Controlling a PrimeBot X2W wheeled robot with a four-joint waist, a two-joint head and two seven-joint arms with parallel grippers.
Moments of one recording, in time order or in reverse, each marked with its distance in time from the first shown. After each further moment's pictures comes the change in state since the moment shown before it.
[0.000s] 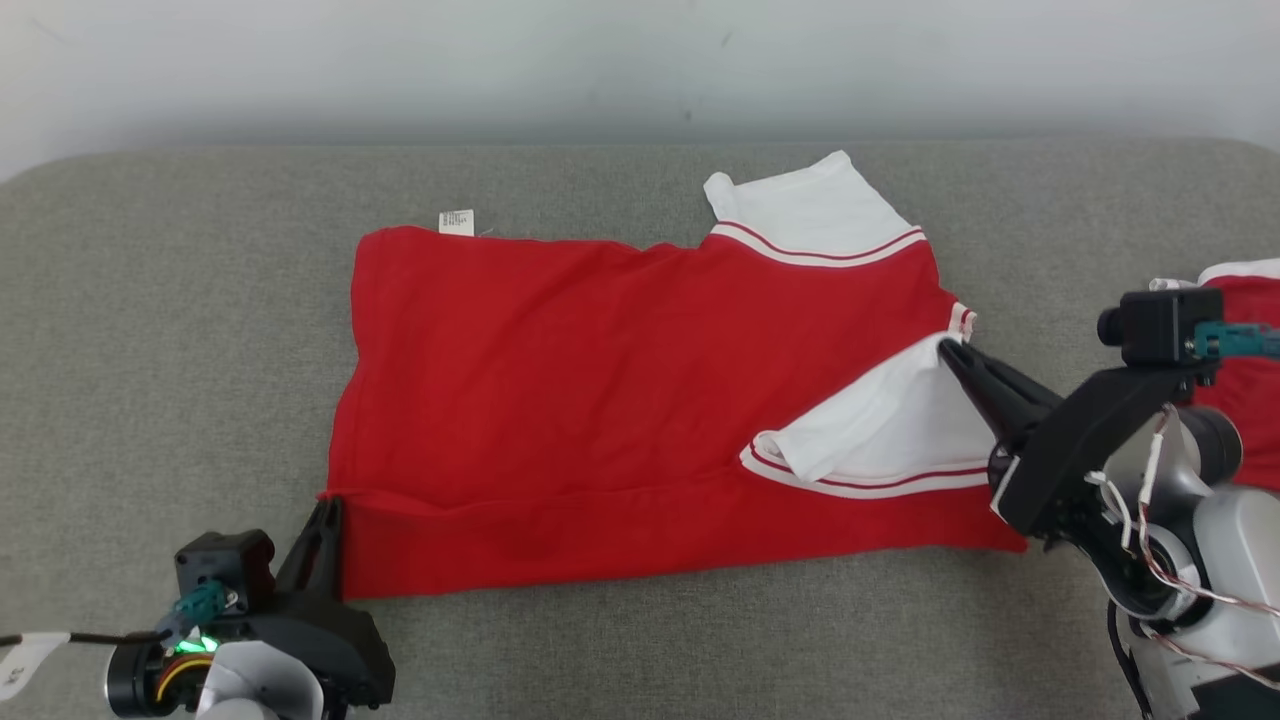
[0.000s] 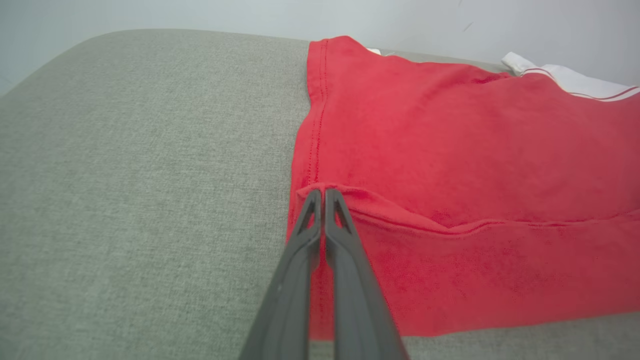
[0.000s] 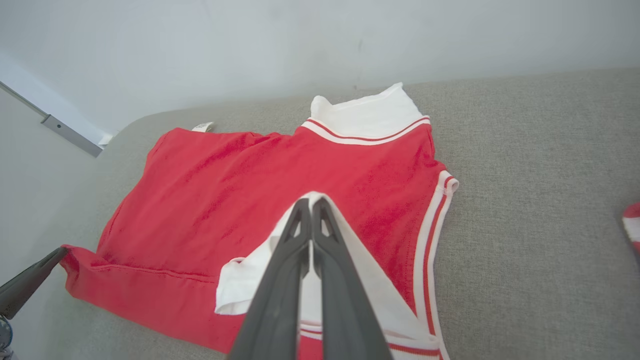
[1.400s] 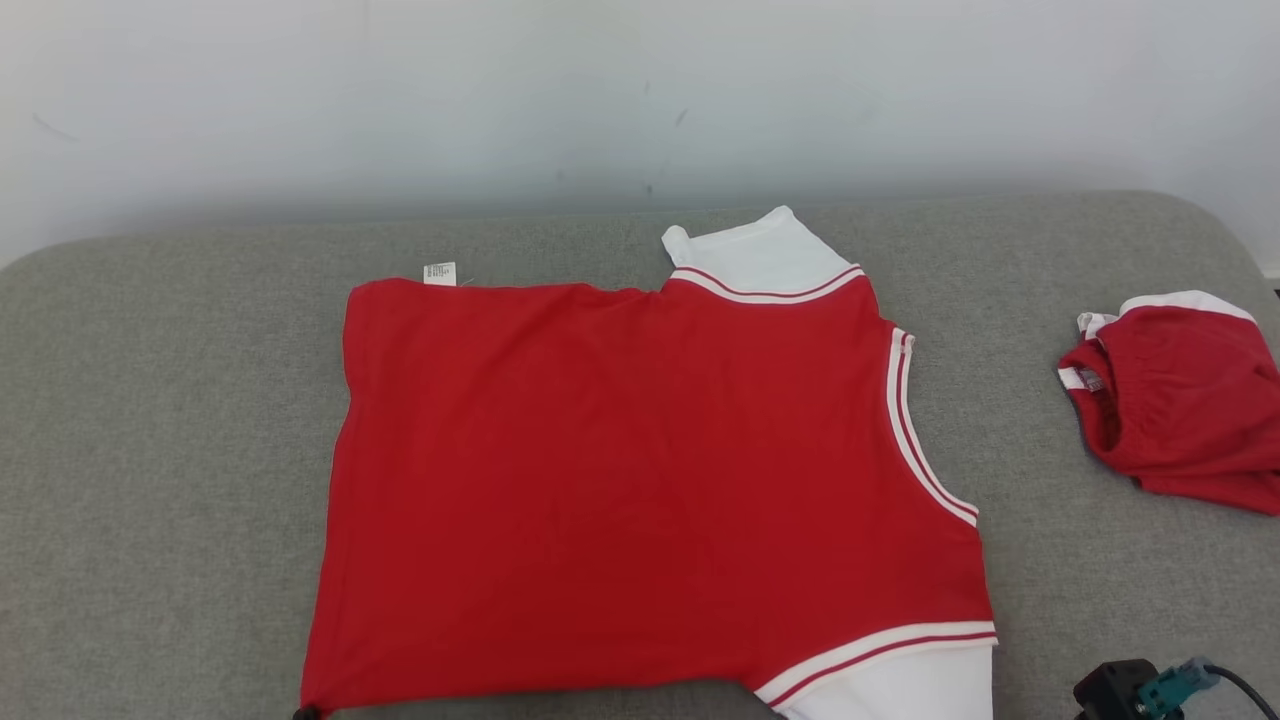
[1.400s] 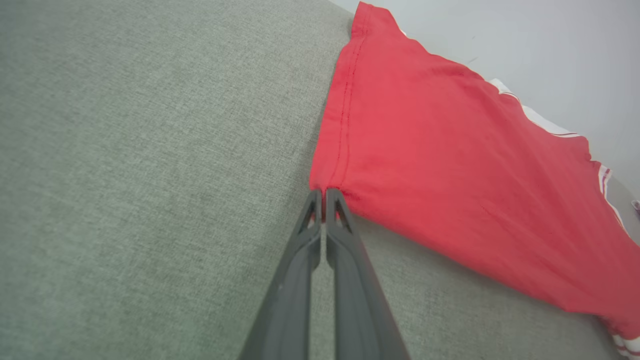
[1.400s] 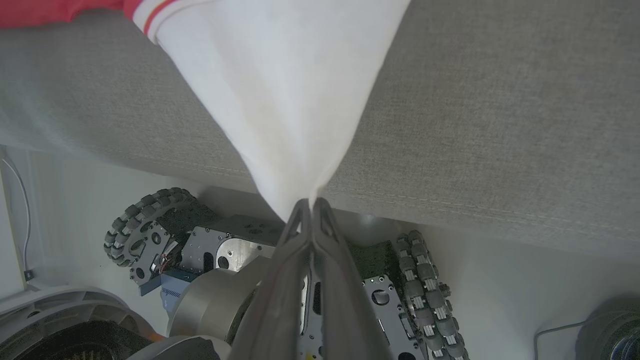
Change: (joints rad) left arm 0.391 -0.115 0.138 -0.139 -0.180 -0.032 -0.138; right arm 0.667 0.058 -0.136 -0.381 -0.095 0.000 0.593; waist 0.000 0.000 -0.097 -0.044
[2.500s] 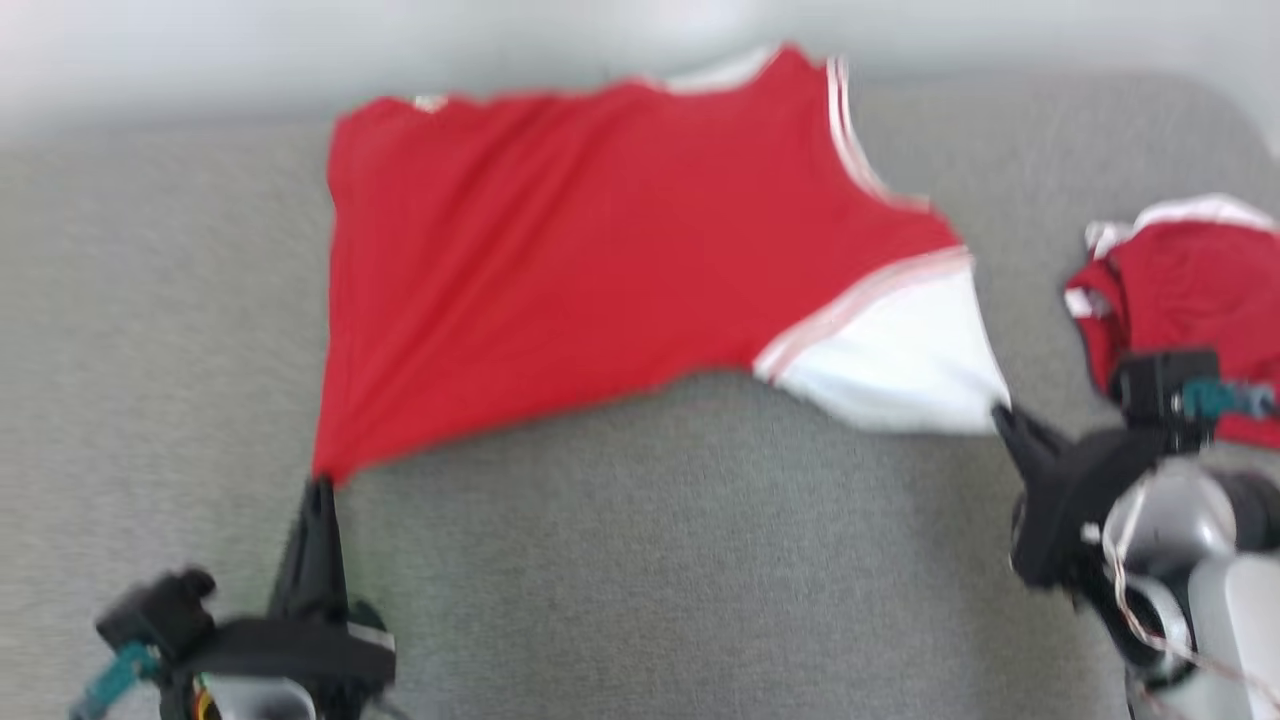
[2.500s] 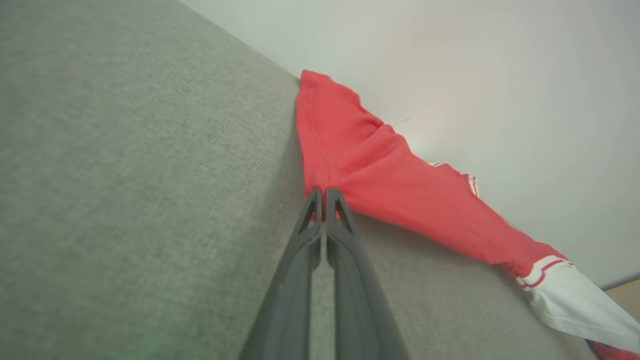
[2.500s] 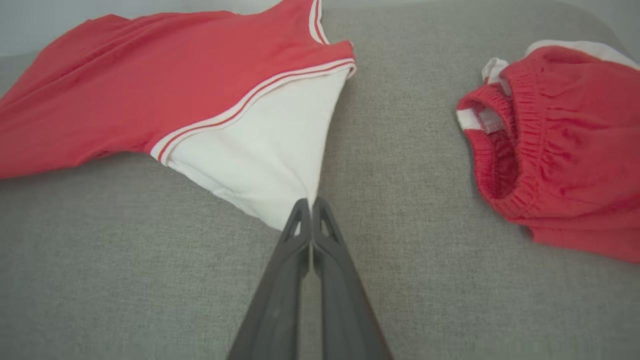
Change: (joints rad) left arm -0.370 -0.052 0.043 0.128 -0.091 -0.137 -0.046; right arm -0.585 0.047 0.001 0.358 -0.234 0.000 -0.531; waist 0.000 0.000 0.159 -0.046
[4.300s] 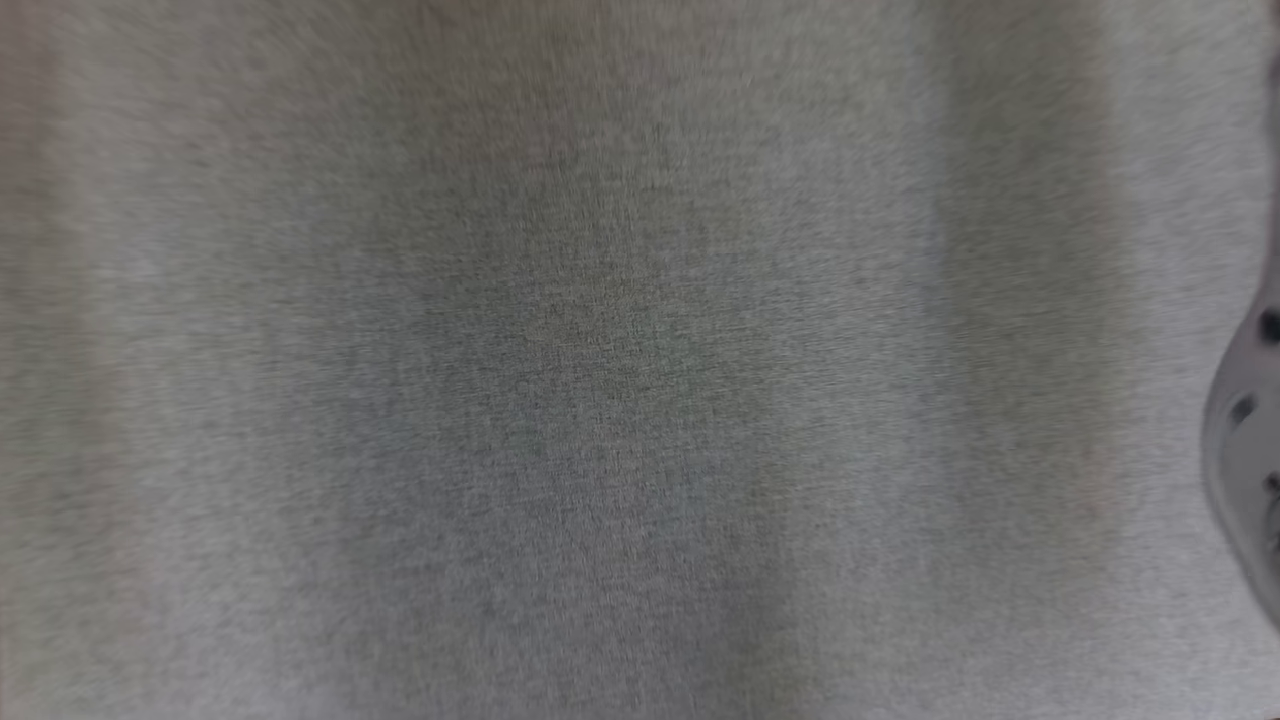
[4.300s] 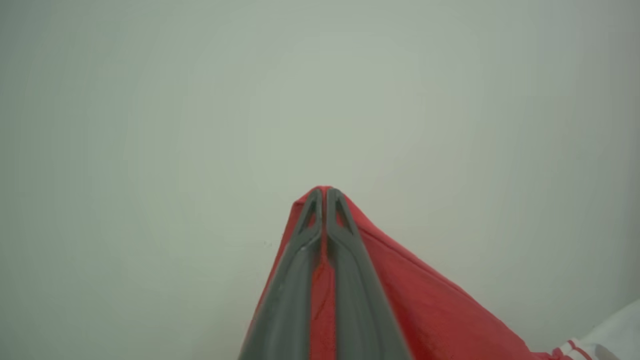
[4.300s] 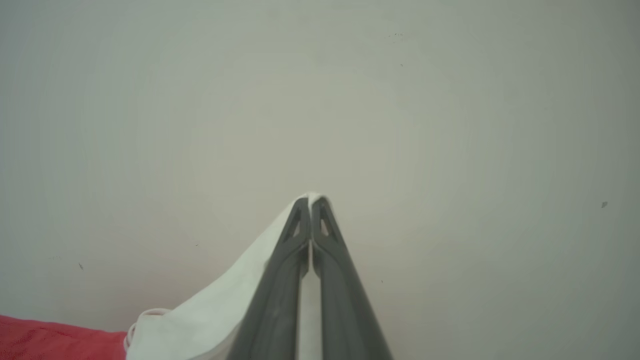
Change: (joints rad) left arm -1.258 0.246 -0.008 -0.006 0.134 -0.005 -0.012; right arm -1.308 0.115 -0.030 0.609 -0.004 0.000 -0.811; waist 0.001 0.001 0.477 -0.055
